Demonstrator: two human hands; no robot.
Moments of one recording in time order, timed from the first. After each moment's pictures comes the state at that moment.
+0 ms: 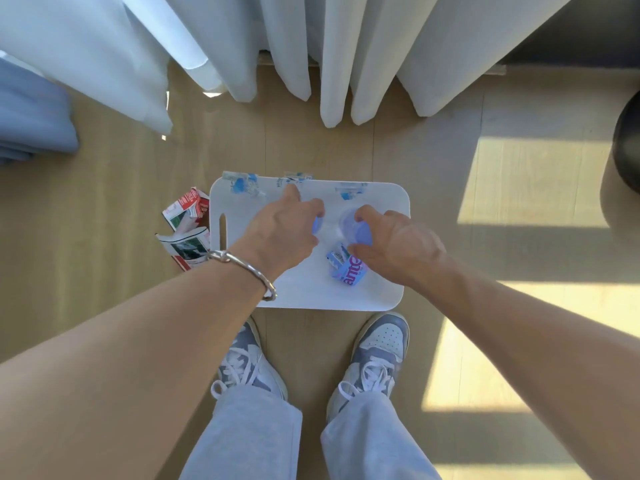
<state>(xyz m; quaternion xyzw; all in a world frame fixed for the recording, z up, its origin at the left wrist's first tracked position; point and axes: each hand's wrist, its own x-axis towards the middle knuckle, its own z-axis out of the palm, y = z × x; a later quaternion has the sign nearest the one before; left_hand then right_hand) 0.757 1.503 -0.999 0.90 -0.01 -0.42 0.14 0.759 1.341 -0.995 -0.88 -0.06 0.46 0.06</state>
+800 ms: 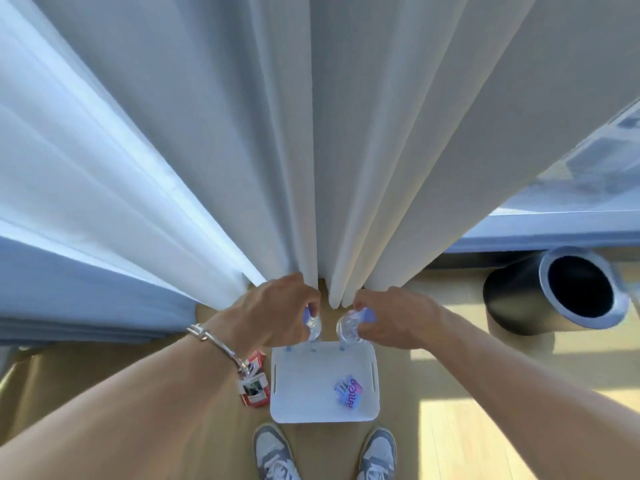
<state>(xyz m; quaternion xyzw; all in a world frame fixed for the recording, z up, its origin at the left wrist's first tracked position) 0.845 1.548 -0.597 0.92 -0.14 -0.34 0.12 0.852 1.360 -0.600 -0.89 -0.13 0.43 0.06</state>
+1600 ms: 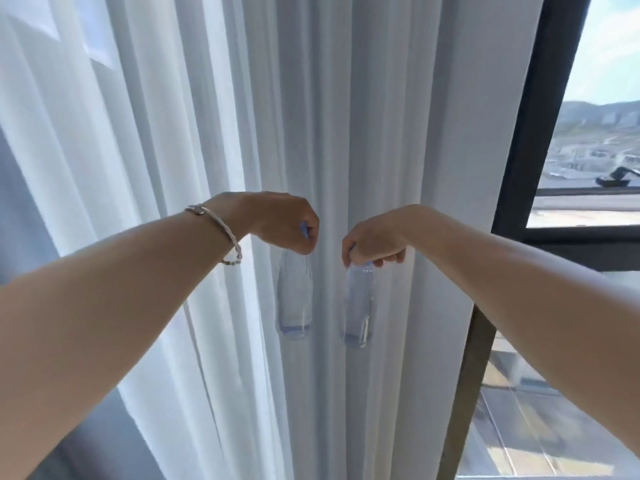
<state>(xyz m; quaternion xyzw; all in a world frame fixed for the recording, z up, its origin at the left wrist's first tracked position) 0.850 1.594 0.098 0.98 -0.18 0.00 -0.02 0.886 1.422 0.072 -0.97 -0.20 0.15 0.03</state>
